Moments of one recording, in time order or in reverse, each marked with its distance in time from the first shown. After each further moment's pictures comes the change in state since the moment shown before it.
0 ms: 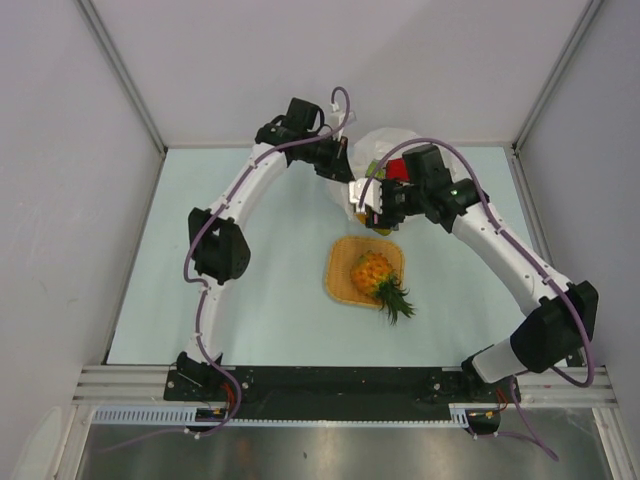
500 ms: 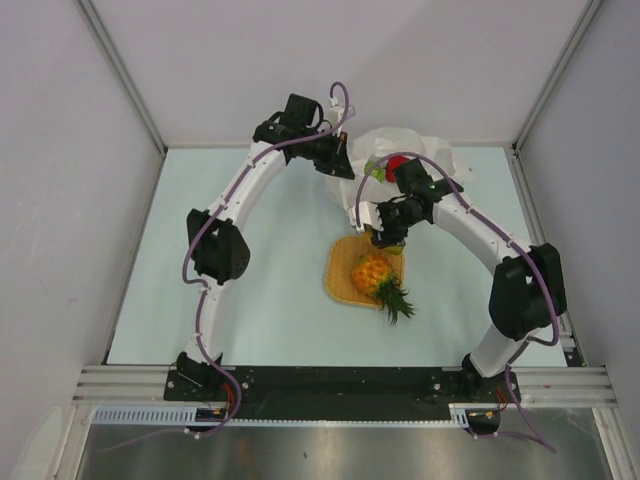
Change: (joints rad) left arm -0.003 -0.003 0.050 0.009 -0.027 0.004; right arm -0.036 0.192 -0.056 -0.150 -0.003 -0.328
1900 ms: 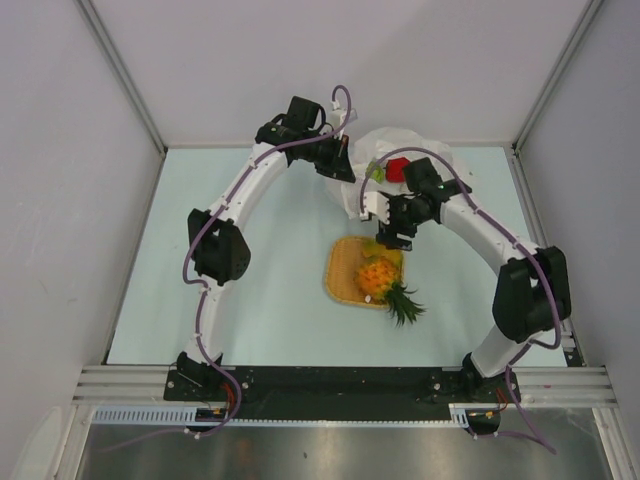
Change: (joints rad) left arm -0.010 -0.006 -0.025 -0.006 -0.013 -0.001; right arm -0.043 0.029 -0.033 0.019 0.081 0.191
